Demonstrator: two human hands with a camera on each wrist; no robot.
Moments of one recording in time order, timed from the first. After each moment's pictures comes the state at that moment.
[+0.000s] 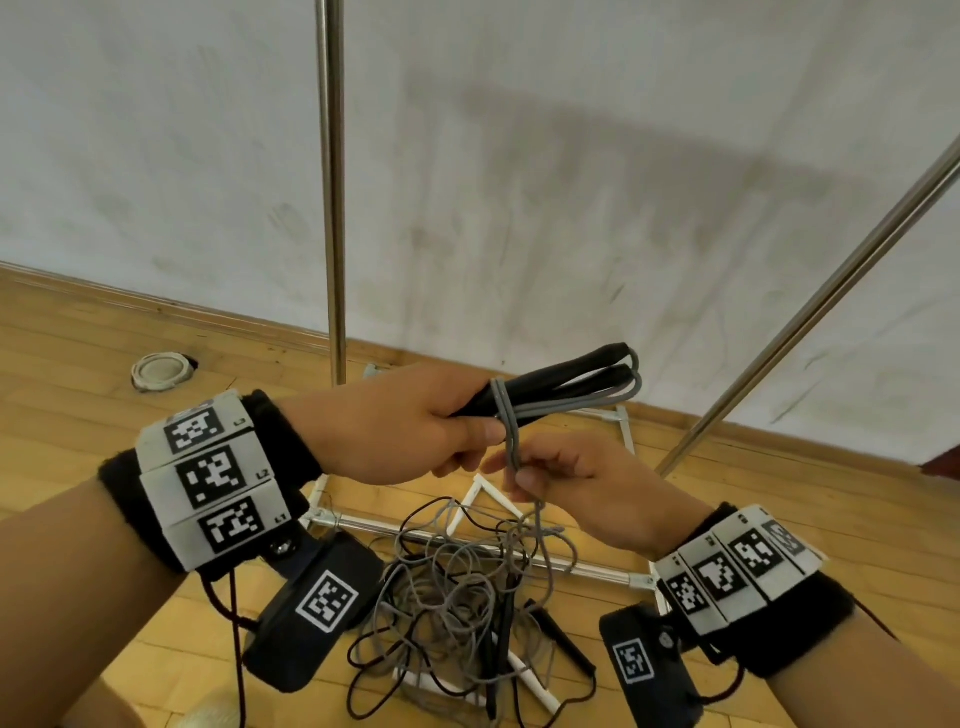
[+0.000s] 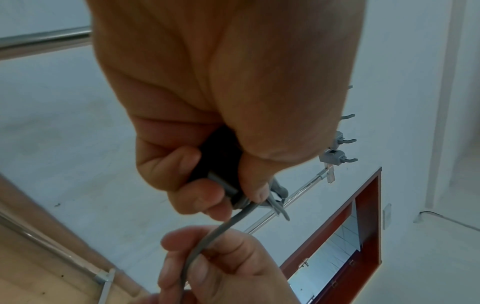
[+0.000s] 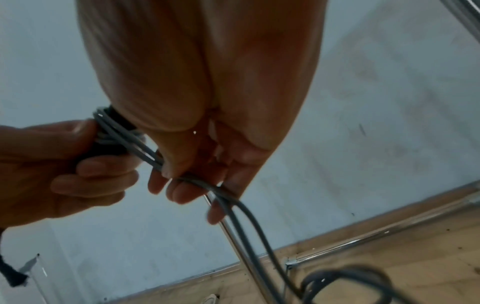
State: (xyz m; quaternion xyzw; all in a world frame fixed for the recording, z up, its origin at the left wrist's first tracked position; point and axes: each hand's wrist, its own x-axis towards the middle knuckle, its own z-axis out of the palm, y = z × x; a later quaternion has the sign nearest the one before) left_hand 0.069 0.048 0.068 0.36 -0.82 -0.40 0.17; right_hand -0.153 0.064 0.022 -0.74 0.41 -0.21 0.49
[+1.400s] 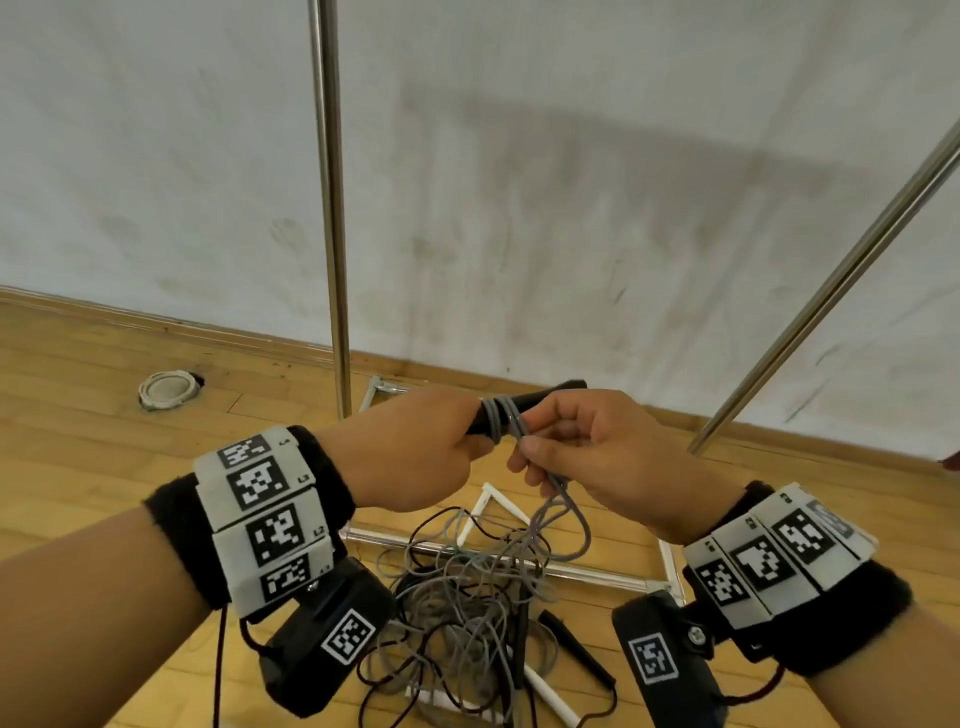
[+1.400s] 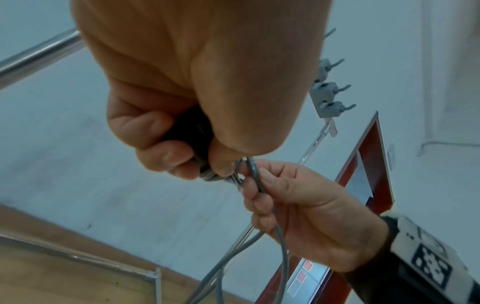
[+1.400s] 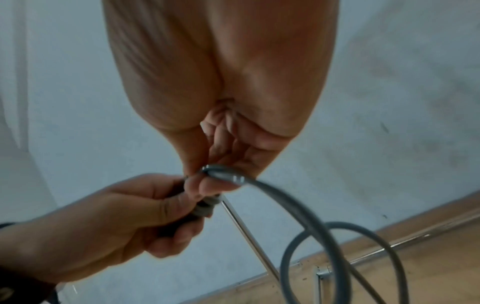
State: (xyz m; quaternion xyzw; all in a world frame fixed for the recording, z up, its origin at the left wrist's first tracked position) left_hand 0.057 0.044 0.040 0.49 -0.84 -0.23 0.08; right_hand -0.145 0.064 0.042 -0.68 0.48 -0.28 0.47
